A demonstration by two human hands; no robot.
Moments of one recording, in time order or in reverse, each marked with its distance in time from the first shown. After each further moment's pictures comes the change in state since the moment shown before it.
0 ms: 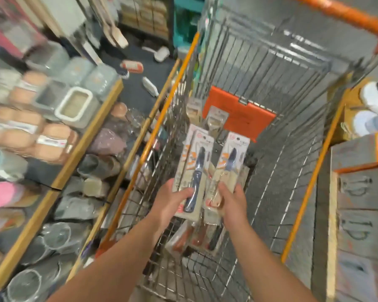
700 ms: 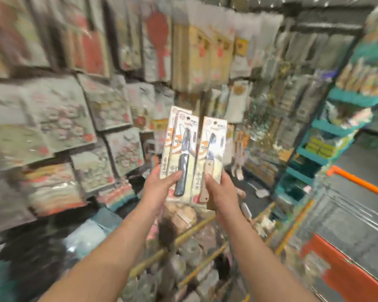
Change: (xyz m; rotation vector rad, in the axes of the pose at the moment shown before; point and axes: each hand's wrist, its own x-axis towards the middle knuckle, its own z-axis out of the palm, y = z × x) left_hand -0.272 0.204 -0.243 -0.305 0.690 0.815; right_hand -0.300 -0.174 0.285 -0.195 -0.926 -0.634
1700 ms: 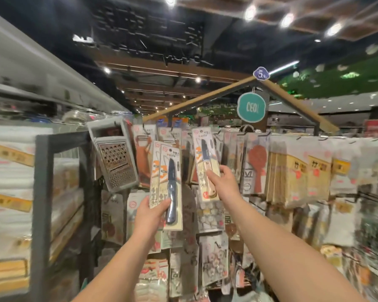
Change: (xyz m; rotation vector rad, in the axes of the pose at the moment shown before) left_hand 0.016 0.212 -0.209 0.017 0.472 0.401; right_hand 0.076 -0.228 0.283 -0.123 -0.433 -0.443
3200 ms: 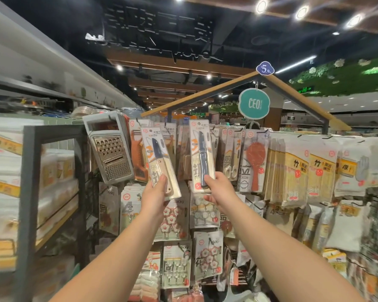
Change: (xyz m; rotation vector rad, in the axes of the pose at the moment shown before) left_hand 0.010 0.014 0.063 -0.201 0.134 -0.099; right_hand -0.003 0.018 -0.022 0.096 -0.125 0.230
